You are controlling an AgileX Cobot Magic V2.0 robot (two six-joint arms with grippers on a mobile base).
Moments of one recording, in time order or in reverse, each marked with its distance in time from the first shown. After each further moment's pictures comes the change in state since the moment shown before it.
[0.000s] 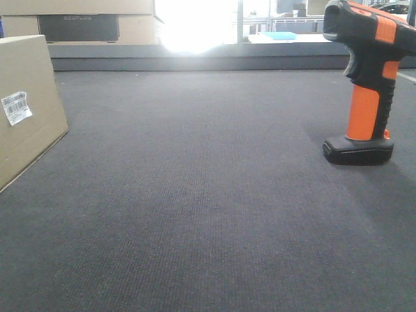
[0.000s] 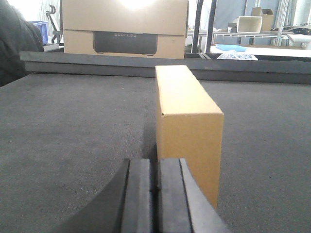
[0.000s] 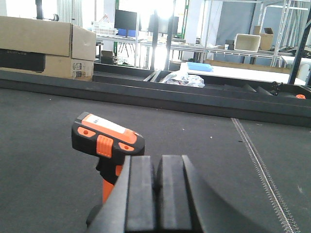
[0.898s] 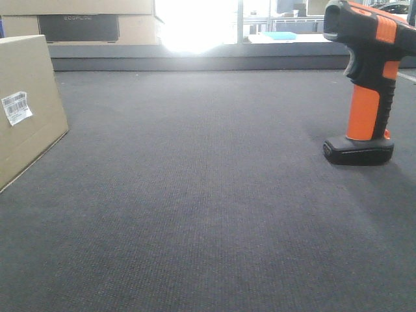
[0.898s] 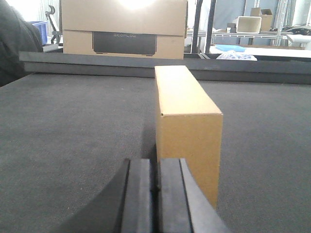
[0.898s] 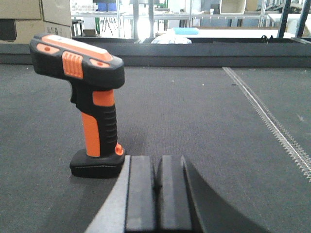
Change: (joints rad) left arm -0.003 0.000 0.000 0.000 0.000 0.000; right arm -0.012 -0.092 0.338 -0.186 -0.176 0.264
